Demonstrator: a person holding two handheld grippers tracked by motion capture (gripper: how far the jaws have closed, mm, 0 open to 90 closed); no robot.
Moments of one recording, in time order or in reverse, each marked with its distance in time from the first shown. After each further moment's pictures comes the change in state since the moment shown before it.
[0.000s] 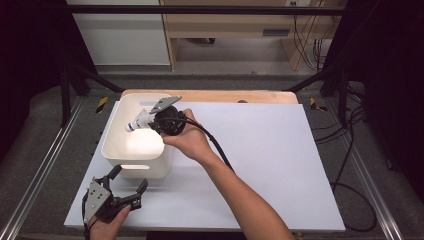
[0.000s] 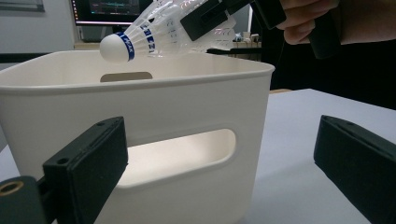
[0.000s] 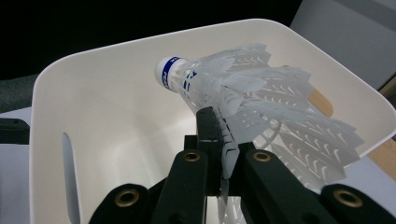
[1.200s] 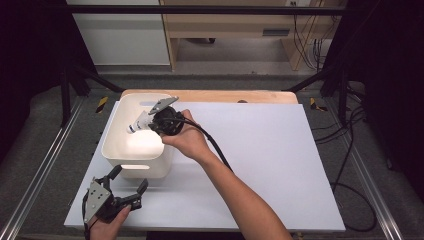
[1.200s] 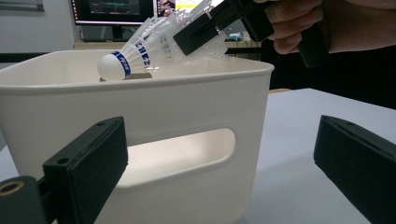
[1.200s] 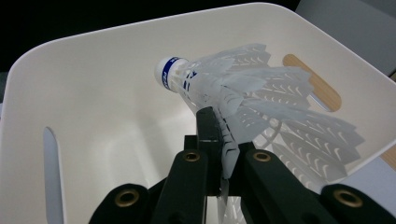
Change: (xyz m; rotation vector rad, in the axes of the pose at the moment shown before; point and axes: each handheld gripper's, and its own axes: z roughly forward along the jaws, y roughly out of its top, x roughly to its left) left arm 0.000 0.000 0.000 0.003 -0.001 0.002; right arm -0.004 -0.004 0.014 0.032 0.003 -0.003
